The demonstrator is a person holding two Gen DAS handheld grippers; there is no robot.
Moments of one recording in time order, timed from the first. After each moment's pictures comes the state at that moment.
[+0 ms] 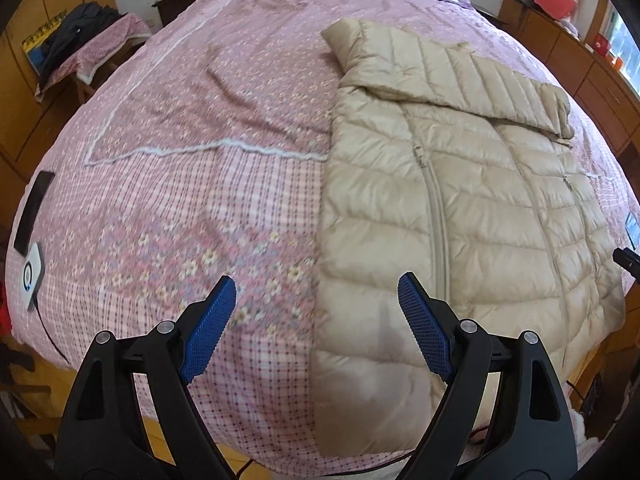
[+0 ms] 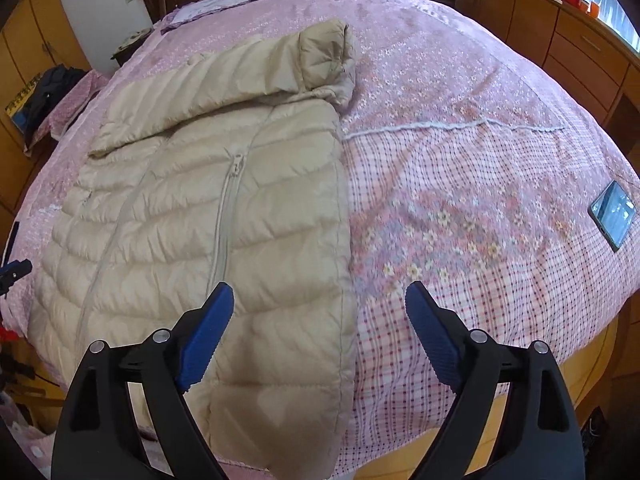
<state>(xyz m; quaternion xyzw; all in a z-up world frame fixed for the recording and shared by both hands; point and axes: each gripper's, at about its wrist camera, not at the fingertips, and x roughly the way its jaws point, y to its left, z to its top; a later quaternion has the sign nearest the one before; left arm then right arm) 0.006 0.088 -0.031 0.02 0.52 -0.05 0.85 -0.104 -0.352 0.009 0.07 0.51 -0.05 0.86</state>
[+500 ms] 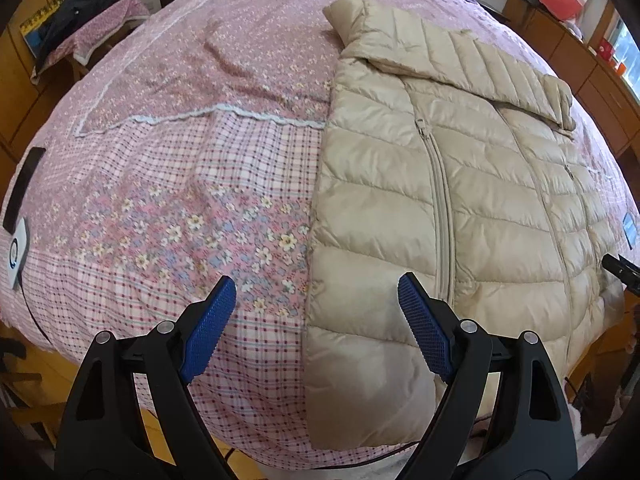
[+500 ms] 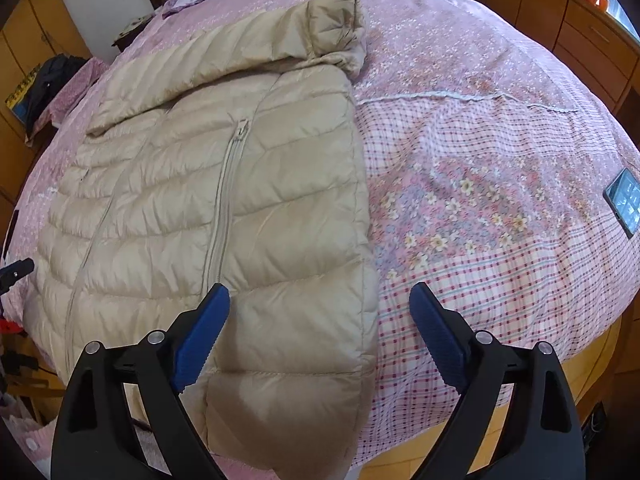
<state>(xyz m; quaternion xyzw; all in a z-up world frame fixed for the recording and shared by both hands) -0.001 0.087 -0.051 0.00 0.55 -0.05 0.84 -0.104 -0.342 -0.014 0.07 0.53 -0.04 0.84</state>
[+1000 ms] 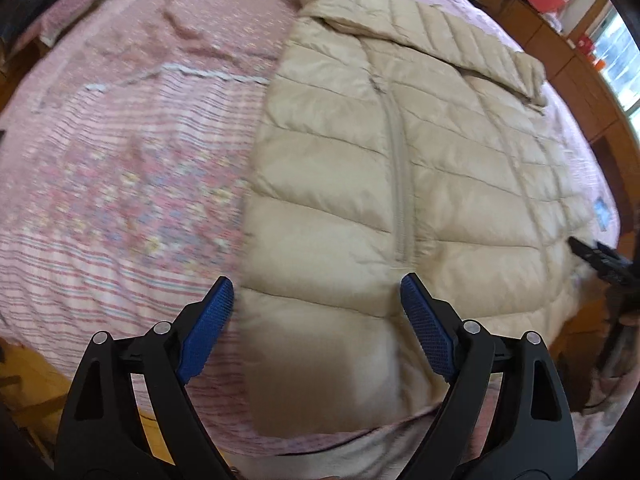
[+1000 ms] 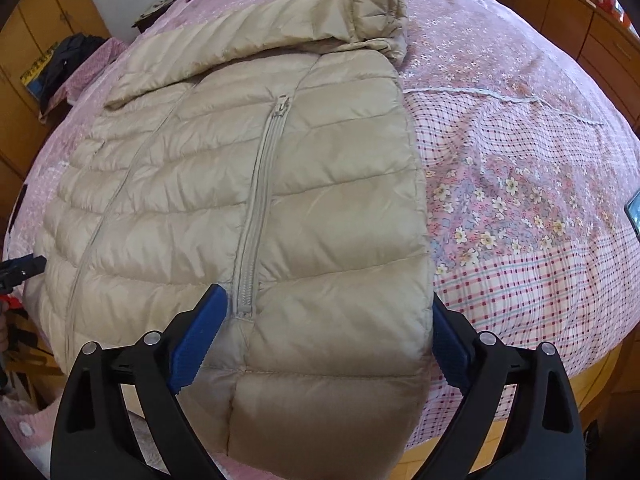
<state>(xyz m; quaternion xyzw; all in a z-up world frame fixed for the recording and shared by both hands) -0.012 0.070 -0.071 -0.05 0.58 -0.13 0.80 -0.099 -0.320 -0.025 0.05 0.54 -0.01 0.84</state>
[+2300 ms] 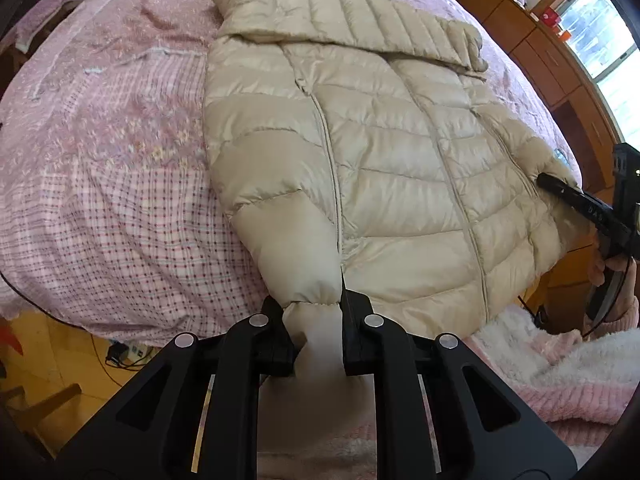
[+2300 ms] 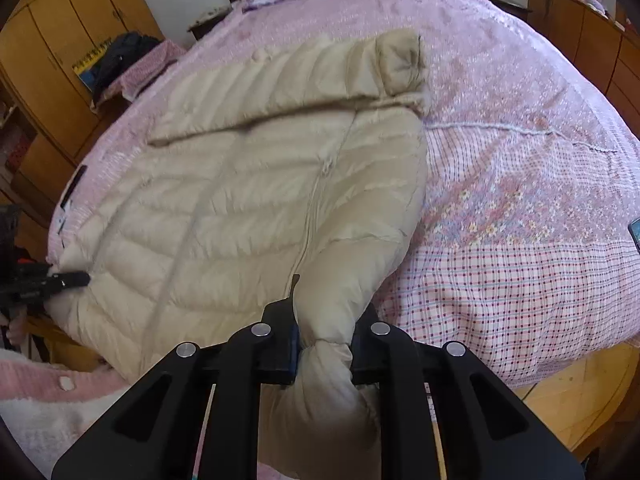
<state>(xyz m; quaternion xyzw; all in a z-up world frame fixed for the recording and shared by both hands) -0.048 0.053 -0.027 -0.02 0.60 -0.18 0.78 -0.153 -0.308 0.033 0.06 0.50 0.08 0.86</state>
